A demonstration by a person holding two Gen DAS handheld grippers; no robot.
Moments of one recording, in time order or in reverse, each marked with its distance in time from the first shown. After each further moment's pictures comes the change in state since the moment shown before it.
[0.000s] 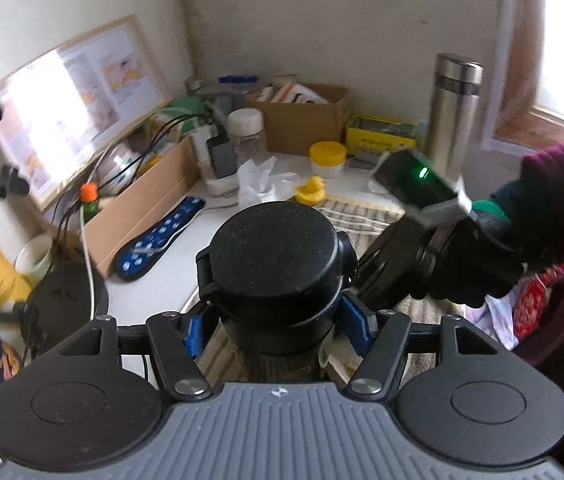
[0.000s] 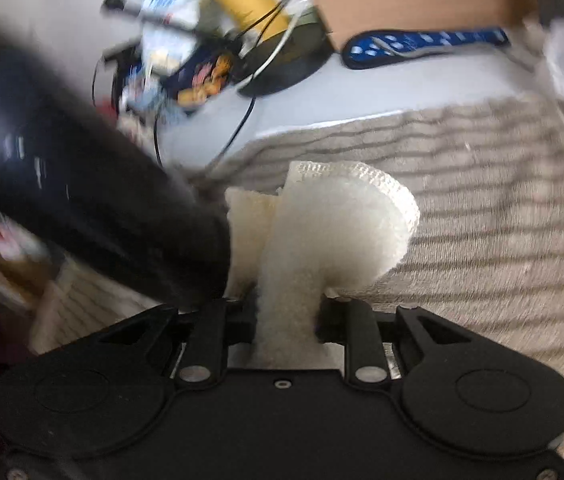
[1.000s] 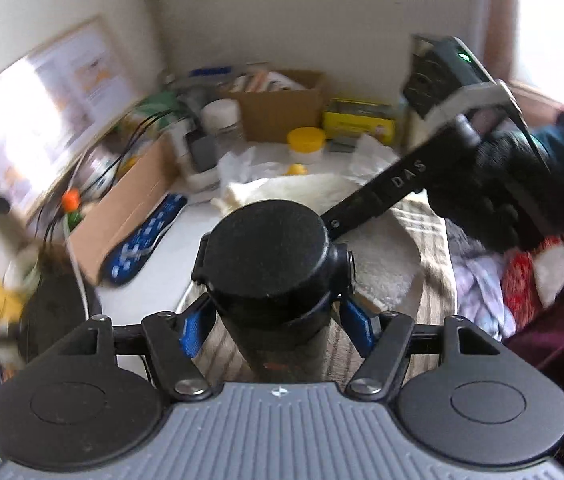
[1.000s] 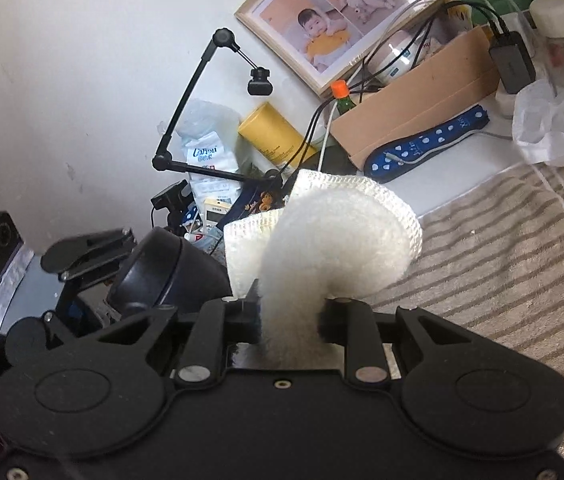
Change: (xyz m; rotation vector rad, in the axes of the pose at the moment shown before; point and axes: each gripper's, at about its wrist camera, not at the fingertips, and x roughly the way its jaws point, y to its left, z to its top) left arm -0.005 0.003 0.005 0.069 0.041 -0.072; right arm -0.073 0.036 0.008 0.114 -0.303 0.088
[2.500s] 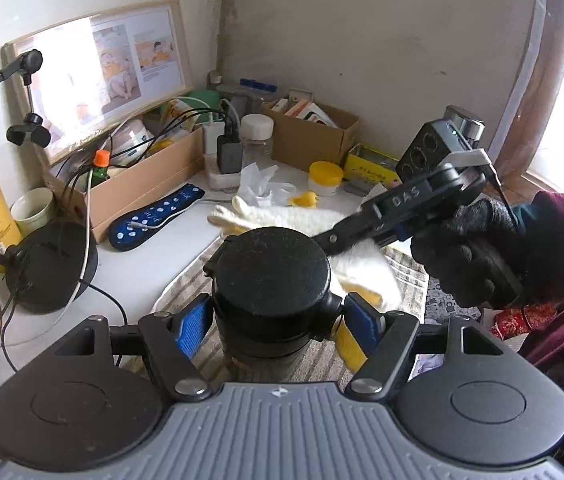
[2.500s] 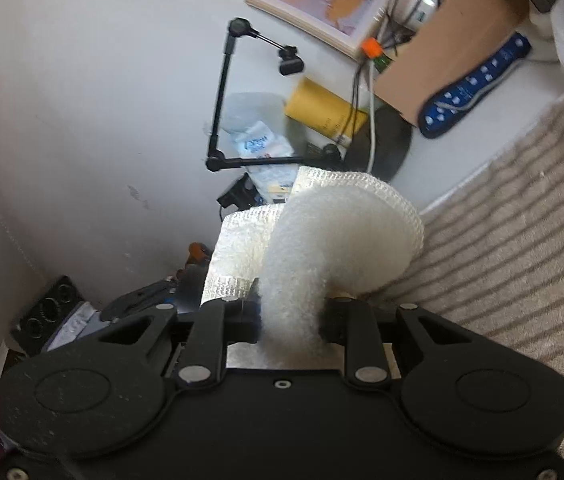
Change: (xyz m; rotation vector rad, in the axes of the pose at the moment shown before) left arm -0.030 0.010 -0.017 -0.243 -0.084 -0.028; right arm 0.017 -0.017 0.005 0.213 0.097 0.245
